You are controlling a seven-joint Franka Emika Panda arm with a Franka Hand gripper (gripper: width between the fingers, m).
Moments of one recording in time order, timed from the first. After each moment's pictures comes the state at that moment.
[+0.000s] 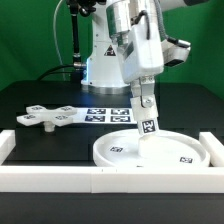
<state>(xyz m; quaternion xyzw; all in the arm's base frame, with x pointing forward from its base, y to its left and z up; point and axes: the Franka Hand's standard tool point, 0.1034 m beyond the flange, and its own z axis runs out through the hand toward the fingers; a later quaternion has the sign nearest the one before) 0.550 0.021 0.087 -0.77 0.62 -0.08 0.13</state>
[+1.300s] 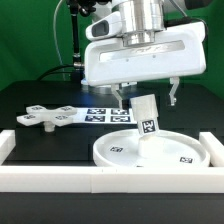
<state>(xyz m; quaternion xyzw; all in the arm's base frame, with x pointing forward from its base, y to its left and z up) 0.550 0.033 0.086 -0.98 0.16 -0.13 0.07</state>
